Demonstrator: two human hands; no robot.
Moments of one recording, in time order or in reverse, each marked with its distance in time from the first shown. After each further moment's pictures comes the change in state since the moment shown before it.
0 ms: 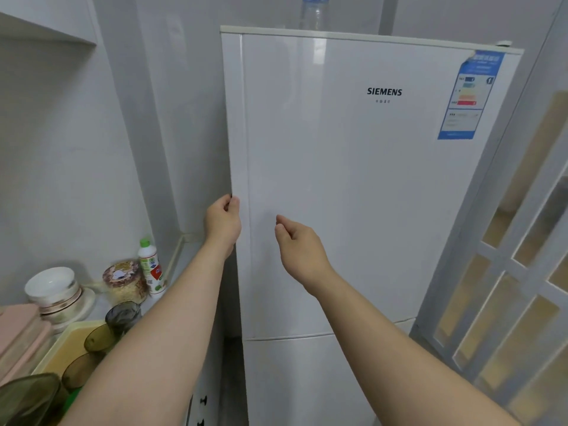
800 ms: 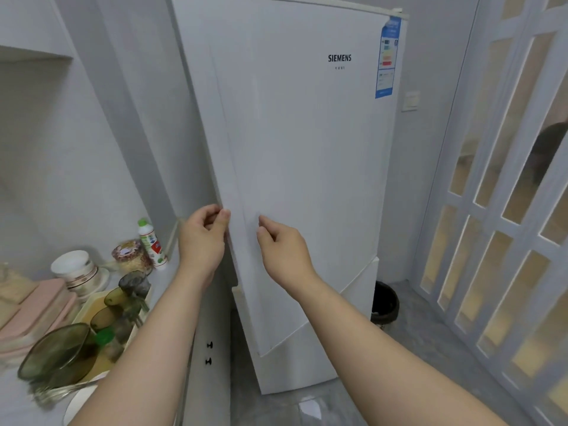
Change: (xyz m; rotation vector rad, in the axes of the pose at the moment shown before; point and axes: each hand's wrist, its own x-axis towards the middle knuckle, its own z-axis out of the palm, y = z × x) left_hand -0.238 0.044 -0.013 -0.117 -0.003 0.106; right_hand -0.177 0.022 -0.060 0.159 0.036 0.019
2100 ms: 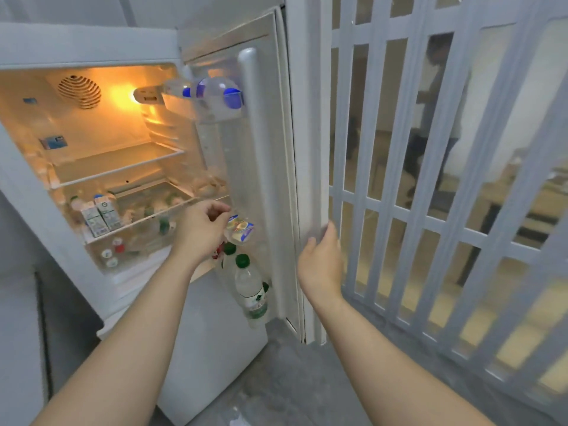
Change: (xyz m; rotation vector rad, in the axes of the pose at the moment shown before) left_hand -0.105 0.048 0.161 0.234 -0.639 0.256; right_hand -0.174 0.058 -0.171 -0.178 0.967 0.359
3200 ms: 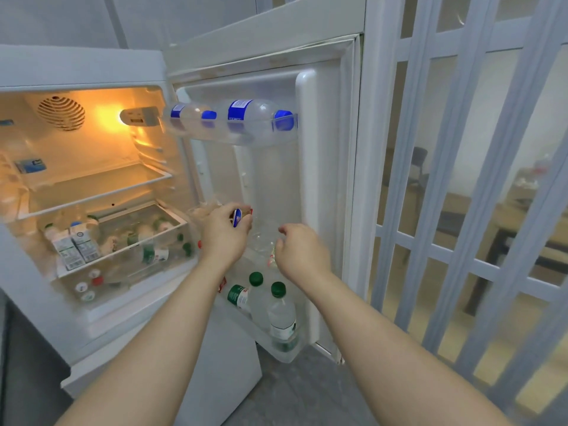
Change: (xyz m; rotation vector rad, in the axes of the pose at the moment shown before) left_hand 0.079 0.037 0.080 -0.035 0.090 0.096; right_hand 0.116 -0.042 0.020 -0.581 -0.205 -0.366
